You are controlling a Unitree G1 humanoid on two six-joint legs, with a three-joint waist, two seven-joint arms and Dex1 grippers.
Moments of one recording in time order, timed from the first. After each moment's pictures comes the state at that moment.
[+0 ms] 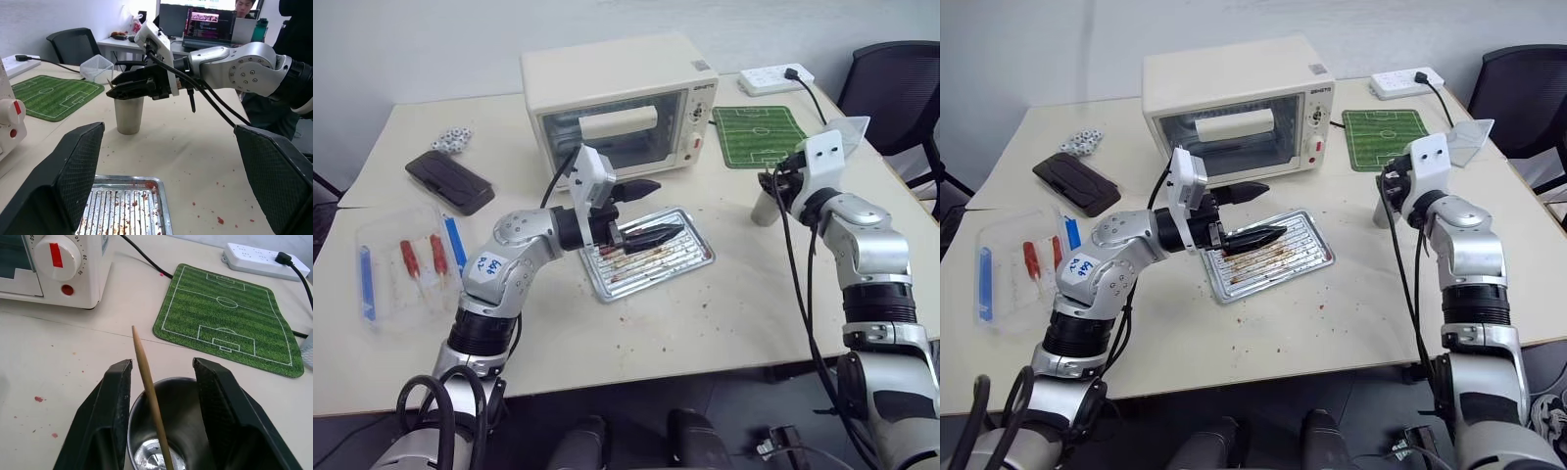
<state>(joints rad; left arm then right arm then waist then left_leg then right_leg) -0.72 0.35 -0.08 -0.11 -0.50 0.55 -0.78 -0.82 -0.56 -0.13 0.43 0.17 0.44 0.42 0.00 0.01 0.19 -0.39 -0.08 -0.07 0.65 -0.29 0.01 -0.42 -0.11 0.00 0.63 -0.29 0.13</state>
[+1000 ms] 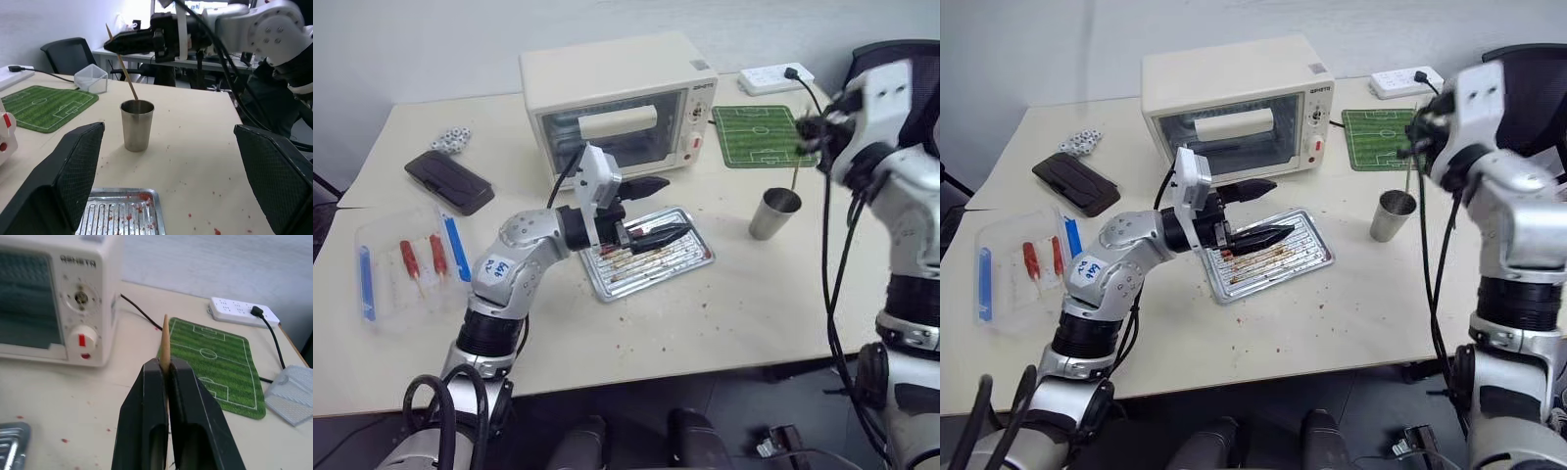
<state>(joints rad) -0.71 0.29 -0.08 -0.11 -0.49 0.50 -0.76 -0.95 -0.62 -0.33 -0.08 0.38 0.98 0.38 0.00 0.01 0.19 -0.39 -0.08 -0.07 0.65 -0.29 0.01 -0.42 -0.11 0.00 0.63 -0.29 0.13</state>
